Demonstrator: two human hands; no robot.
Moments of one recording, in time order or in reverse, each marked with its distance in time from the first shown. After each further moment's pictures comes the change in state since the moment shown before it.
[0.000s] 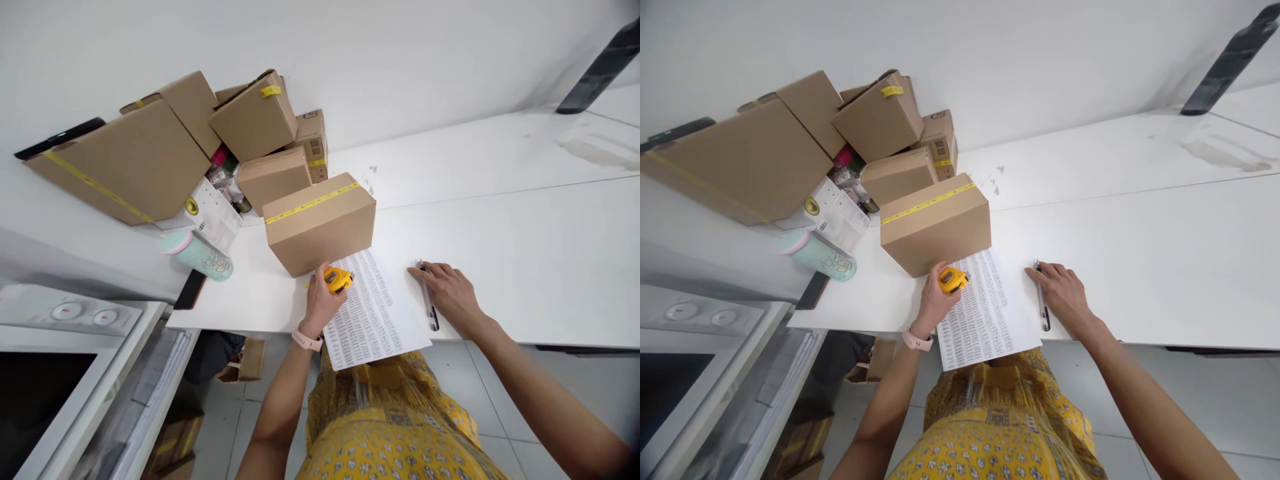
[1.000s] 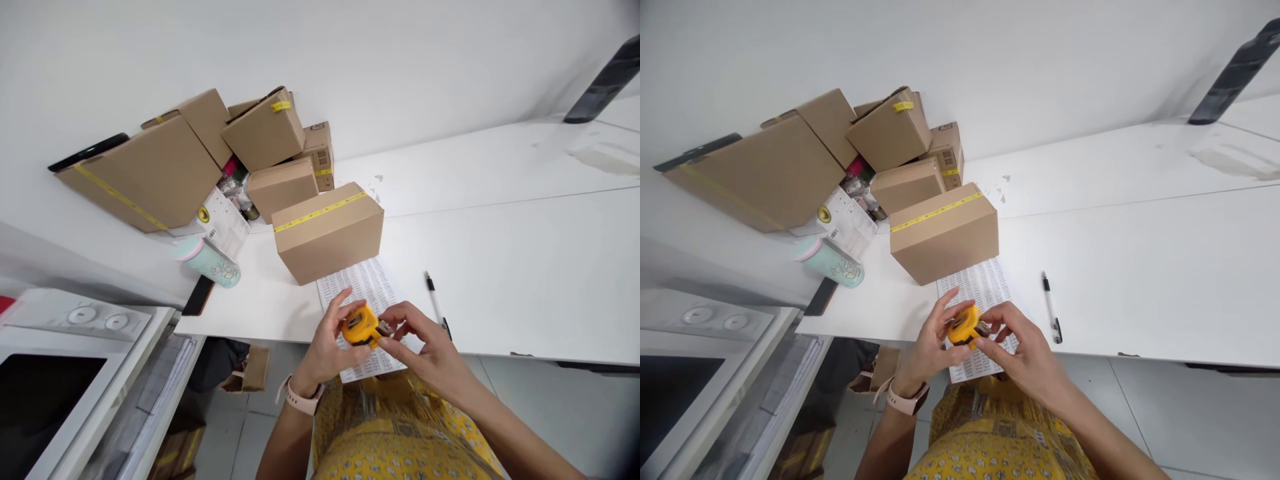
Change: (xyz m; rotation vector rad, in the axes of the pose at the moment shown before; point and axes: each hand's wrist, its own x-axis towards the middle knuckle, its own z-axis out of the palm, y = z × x) left_hand -0.064 0.053 -0.052 -0.703 -0.442 -0.051; right_hand 0.003 -0.135 -0.135 1.369 -0.091 0.237
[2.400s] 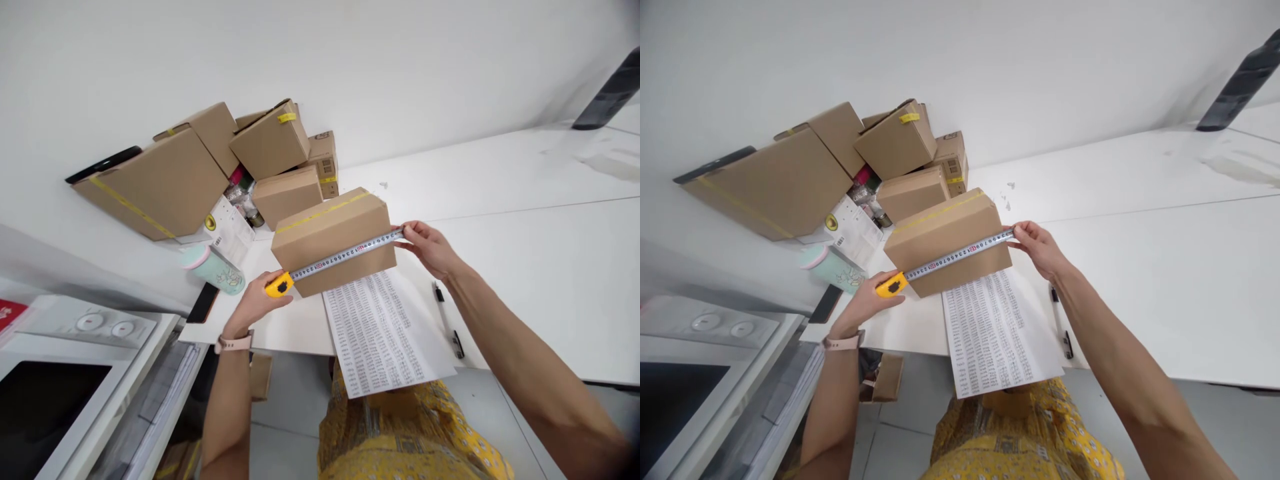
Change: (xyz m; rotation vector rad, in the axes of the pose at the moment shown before) left_hand 0.032 0.062 -0.160 0.919 0.331 -0.136; right_hand 0.176 0.054 -0.073 0.430 0.142 0.007
